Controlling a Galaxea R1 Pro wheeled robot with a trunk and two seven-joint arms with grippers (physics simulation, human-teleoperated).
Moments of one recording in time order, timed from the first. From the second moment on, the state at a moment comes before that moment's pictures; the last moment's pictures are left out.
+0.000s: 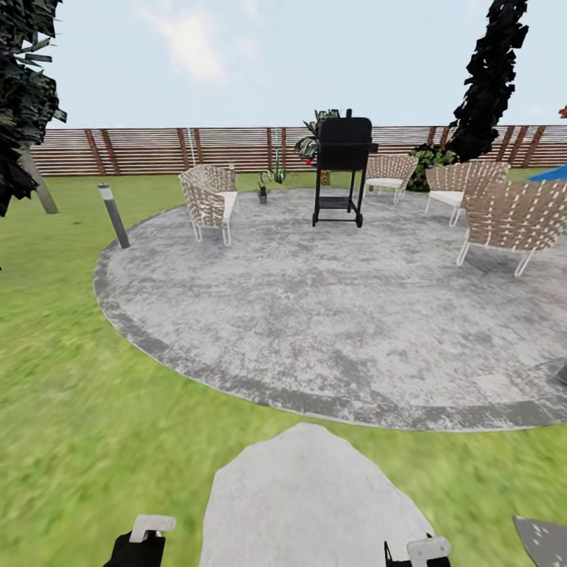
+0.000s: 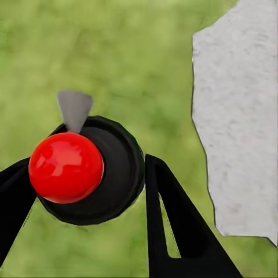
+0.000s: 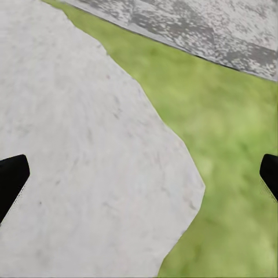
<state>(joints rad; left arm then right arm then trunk) -0.49 0.13 -0.04 -0.02 0.00 -0.30 -0.04 -0.36 -0.04 -0.31 -0.05 0.60 -0.64 -0.27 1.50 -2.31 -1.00</state>
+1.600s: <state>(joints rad) -0.49 0.12 -0.05 -0.02 0.00 -0.30 -0.04 -0.36 -0.04 -0.31 -0.05 0.60 -0.64 -0.27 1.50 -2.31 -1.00</state>
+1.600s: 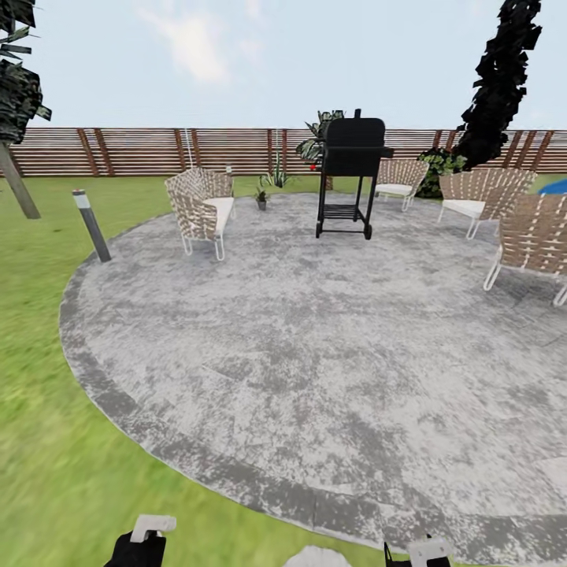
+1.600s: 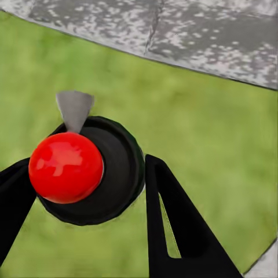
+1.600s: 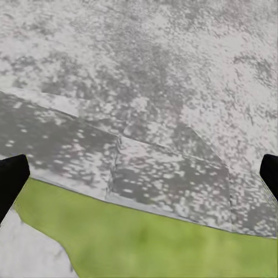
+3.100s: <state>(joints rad) -0.49 0.12 -0.05 -0.02 0.00 -0.30 -0.04 -0.36 -0.04 -0.31 -0.05 0.60 -0.64 -0.27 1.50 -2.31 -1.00</state>
